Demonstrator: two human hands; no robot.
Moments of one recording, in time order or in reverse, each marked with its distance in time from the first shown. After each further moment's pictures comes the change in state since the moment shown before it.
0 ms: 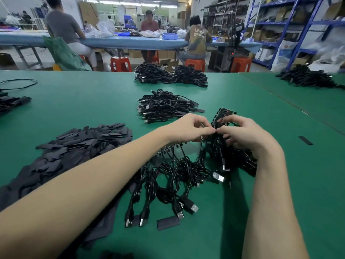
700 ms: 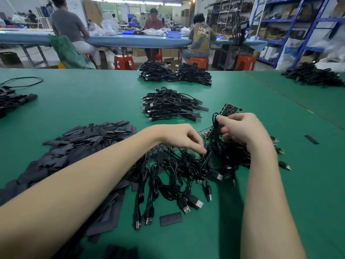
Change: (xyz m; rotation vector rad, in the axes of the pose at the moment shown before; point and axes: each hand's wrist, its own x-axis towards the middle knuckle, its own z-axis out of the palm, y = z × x) left_hand -0.020 -0.015 -0.021 0.318 -0.366 -0.017; right_hand 0.017 0.003 0.016 -0.053 0.164 -0.001
